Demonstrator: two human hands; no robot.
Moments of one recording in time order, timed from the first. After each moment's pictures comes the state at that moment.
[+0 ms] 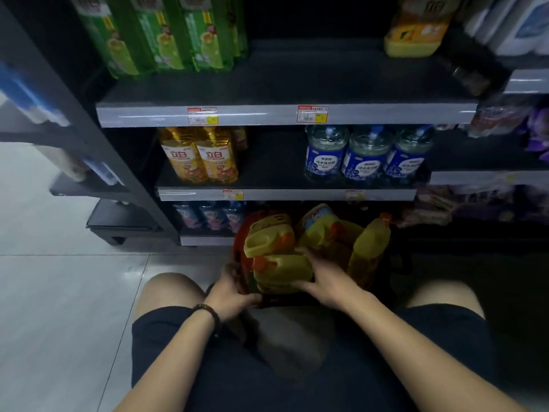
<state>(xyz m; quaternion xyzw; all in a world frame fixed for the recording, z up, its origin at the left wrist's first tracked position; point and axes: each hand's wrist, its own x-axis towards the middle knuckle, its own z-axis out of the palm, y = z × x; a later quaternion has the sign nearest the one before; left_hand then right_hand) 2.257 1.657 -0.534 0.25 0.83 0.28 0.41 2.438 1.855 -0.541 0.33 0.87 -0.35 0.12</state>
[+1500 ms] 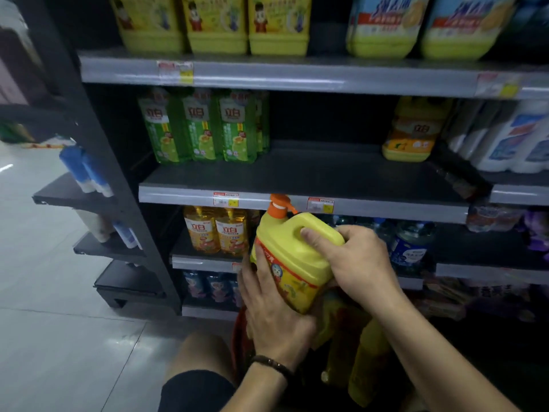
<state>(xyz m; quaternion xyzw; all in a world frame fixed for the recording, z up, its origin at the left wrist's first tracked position) 2.319 1.767 -0.406 0.30 0.80 0.52 0.00 2.391 1.881 -0.287 0.39 0.79 -0.40 -0.25</state>
